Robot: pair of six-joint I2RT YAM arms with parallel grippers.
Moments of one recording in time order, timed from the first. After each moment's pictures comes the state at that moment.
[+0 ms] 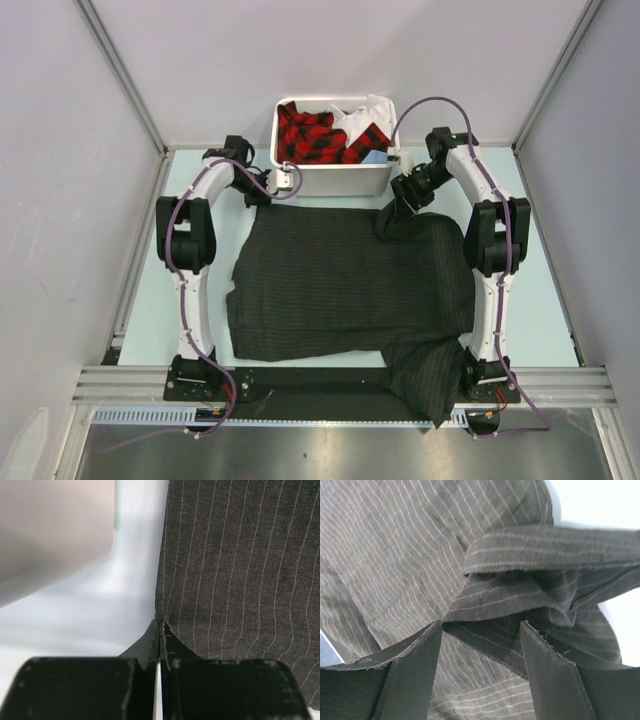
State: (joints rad) left arm -0.10 2.28 1.92 -0.91 0.58 1.38; right arm 0.13 2.23 2.04 -1.25 -0.64 -0.63
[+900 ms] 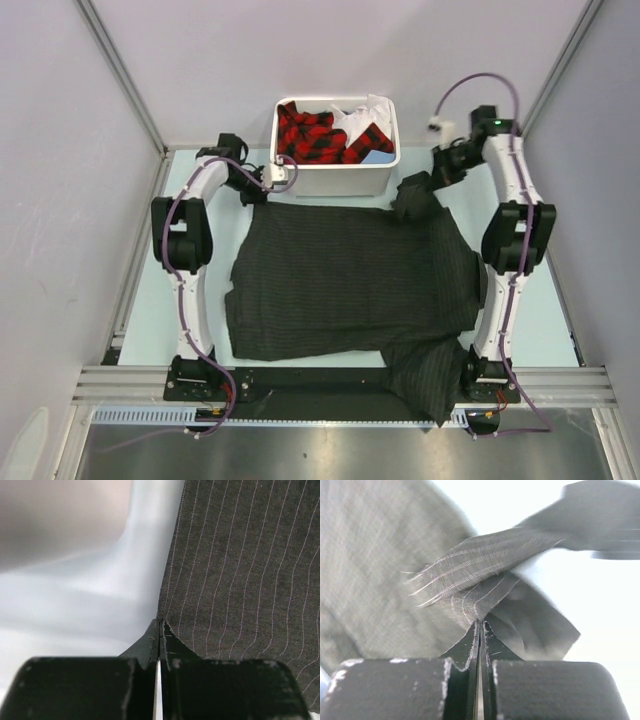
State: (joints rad) left arm -0.08 2.28 1.93 -0.91 0.60 1.31; right arm 0.01 2.23 2.16 -1.23 -0.64 -0.54
